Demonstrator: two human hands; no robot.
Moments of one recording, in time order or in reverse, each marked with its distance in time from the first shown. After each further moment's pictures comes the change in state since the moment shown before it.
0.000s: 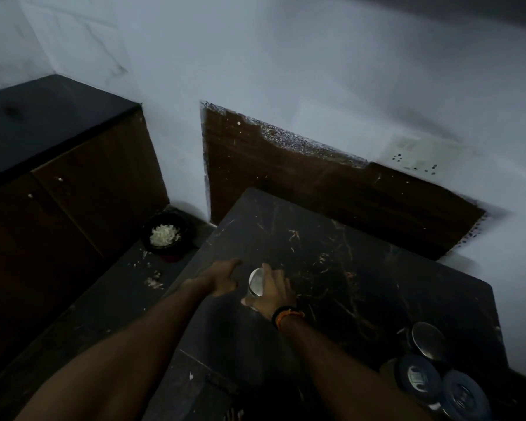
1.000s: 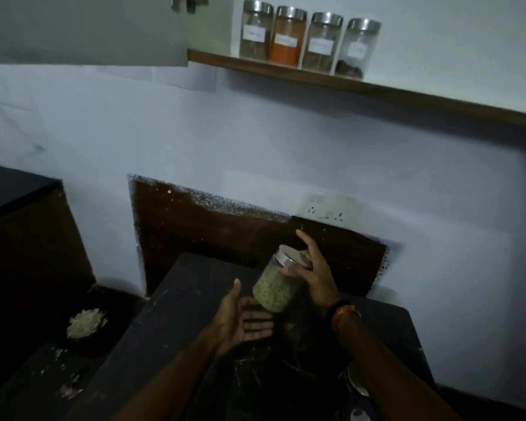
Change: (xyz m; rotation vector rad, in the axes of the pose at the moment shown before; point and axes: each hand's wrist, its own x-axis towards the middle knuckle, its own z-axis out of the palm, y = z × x) left_hand -0.001 0.180 0.007 -1.538 -0.406 -0.002; right_hand -0.053 0.099 -0.241 0.844 0.434 -0.366
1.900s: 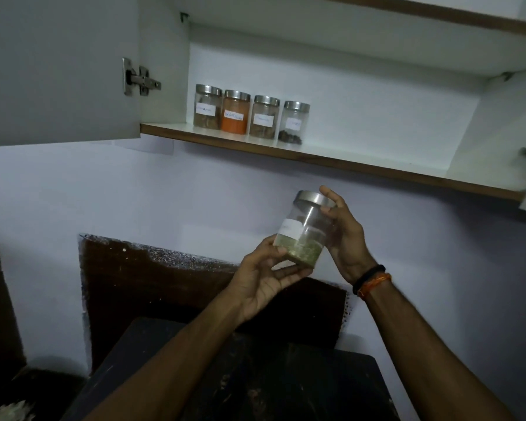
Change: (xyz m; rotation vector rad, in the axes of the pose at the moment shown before) left_hand -0.043 0.100 0.207 -0.094 -0.642 0.520; right_hand 0.023 -0.176 -0.129 0.328 0.195 -0.265
